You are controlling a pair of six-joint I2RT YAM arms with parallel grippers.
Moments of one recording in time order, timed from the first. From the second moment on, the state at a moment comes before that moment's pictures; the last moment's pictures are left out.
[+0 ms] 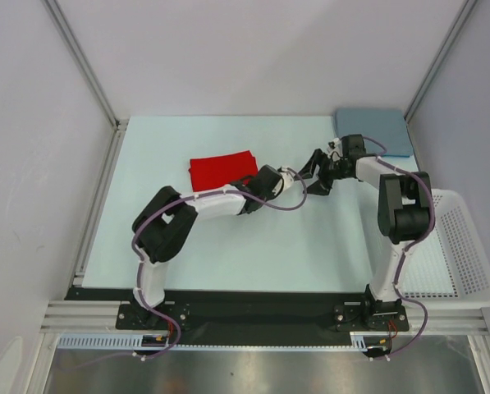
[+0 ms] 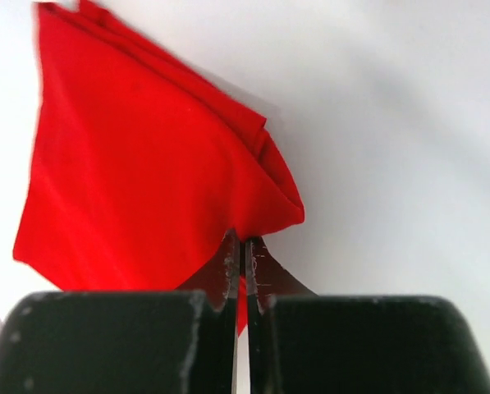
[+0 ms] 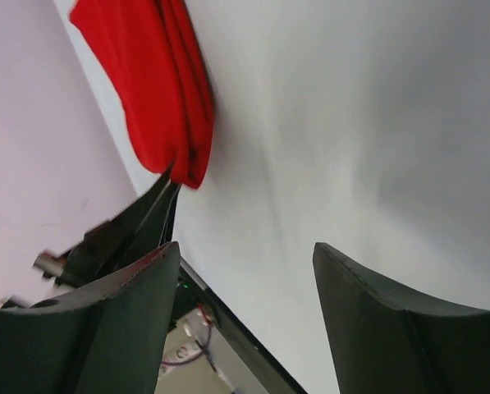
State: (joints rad) left arm -0.81 2.03 1.34 -0.22 -0.41 0.38; right arm 0.08 1.96 1.30 -0.37 -0.79 0.62
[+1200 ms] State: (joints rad) left arm -0.70 1.76 1.30 -0.34 -0.23 0.31; right arm 0.36 2.45 1.79 -0.07 -0.87 0.94
